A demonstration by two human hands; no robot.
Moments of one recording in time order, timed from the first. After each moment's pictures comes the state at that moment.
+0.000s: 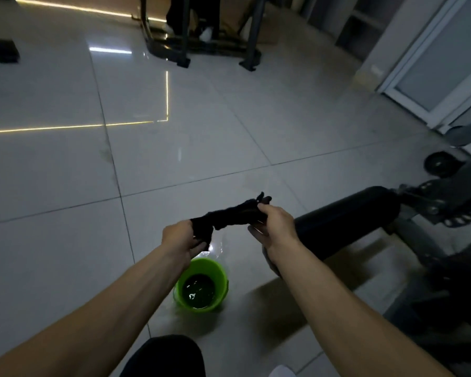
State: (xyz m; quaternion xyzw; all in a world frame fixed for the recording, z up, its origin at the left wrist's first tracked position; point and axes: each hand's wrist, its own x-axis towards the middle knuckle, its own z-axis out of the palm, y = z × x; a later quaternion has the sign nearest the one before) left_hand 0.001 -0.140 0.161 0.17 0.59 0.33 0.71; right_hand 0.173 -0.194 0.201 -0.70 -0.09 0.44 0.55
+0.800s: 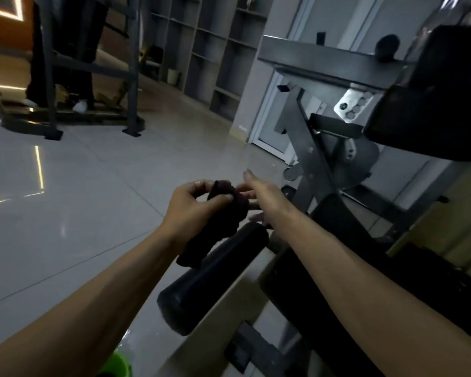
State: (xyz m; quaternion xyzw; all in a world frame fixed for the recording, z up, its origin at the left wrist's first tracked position) left_hand 0.149 -0.209 0.427 0.63 0.13 0.37 0.67; right_hand 0.292 -0.304 0.482 -0.80 -0.31 0.24 0.45
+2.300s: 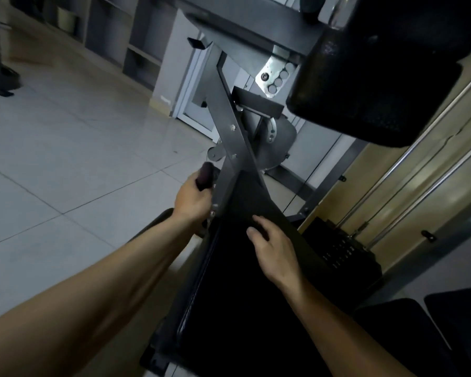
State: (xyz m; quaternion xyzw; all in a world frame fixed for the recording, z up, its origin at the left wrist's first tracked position) left_hand 0.371 -0.269 0.405 0.66 0.19 0.26 0.67; right_hand 0.397 -0.472 0.428 -0.93 -0.22 0.02 0.31
